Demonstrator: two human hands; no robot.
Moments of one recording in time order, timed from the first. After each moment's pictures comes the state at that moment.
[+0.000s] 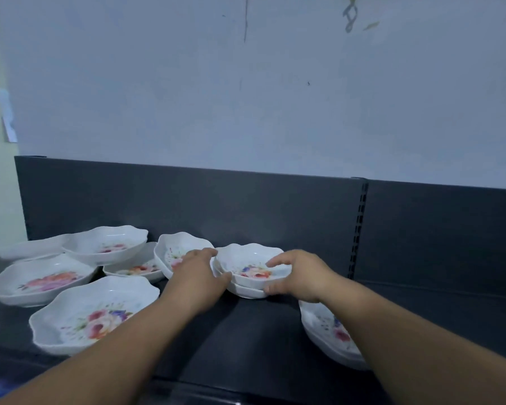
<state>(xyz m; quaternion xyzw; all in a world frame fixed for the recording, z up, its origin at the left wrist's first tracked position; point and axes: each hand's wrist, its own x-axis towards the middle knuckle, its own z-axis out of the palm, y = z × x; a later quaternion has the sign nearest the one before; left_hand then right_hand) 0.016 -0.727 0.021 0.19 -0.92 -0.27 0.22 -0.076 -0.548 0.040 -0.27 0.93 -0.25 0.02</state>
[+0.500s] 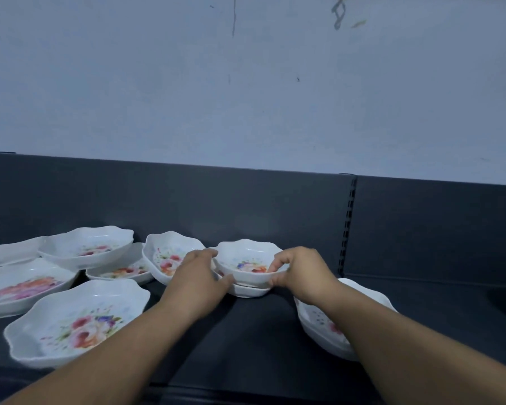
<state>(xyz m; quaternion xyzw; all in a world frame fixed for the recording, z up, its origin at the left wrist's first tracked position) 0.012 -0.726 0.014 0.14 -0.92 -0.28 0.21 -0.073 -0.547 0.028 -0.25 0.91 -0.32 -0.07</state>
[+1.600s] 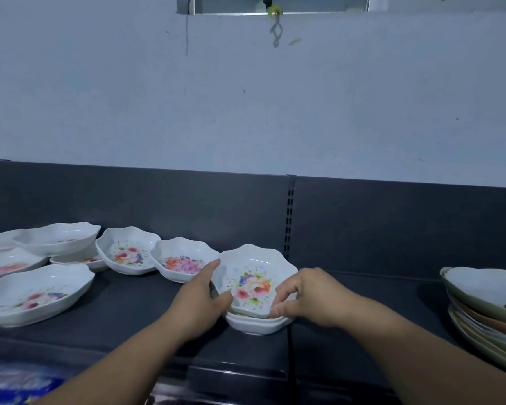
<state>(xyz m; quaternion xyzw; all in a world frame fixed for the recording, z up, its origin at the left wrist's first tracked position) 0.031 -0.566 0.002 0.13 -0.90 -0.38 0.17 -0.057 -0.366 0.025 -0.35 0.90 -0.25 0.02</state>
